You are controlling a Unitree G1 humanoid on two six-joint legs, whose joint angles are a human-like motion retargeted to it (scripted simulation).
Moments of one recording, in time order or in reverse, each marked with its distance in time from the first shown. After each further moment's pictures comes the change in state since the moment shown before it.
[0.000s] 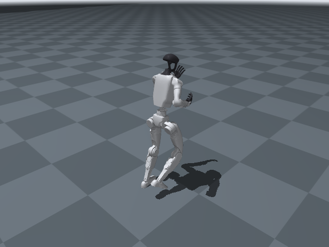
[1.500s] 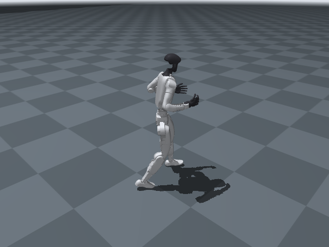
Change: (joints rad) left arm 1.005 0.120 0.177 -0.089 -0.034 0.135 -0.093; right arm -0.096 0.100 -0.068 0.027 -0.289 -0.002 -0.091; waist 0.297 -0.033 0.045; left_leg -0.097 0.225 -0.138 -0.403 0.600 -0.137; right_leg 0.441 0.159 0.319 -0.662 0.119 0.004
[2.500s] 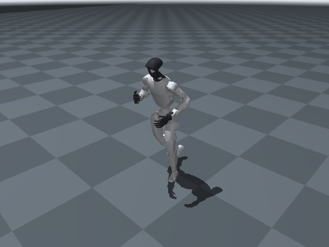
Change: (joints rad) left arm -0.172 -0.021 -0.109 0.259 0.220 -0.012 0.013; right arm -0.296 -0.016 0.142 -0.144 0.131 -0.047 -0.035; waist -0.088 0.047 0.063; left_leg 0.136 -0.093 0.480 0.225 -0.500 0.062; right_leg 0.109 -0.094 -0.281 0.019 0.121 0.045
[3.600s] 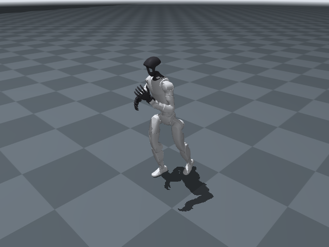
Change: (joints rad) left arm -0.640 -0.173 0.011 -0.259 -0.041 -0.097 0.150; right arm 0.497 -0.434 -0.126 -0.001 -0.046 0.021 0.068; waist -0.439 0.172 -0.226; left_leg 0.130 -0.063 -0.398 -0.106 0.309 -0.030; right_leg -0.478 -0.031 -0.235 -0.239 -0.111 -0.063
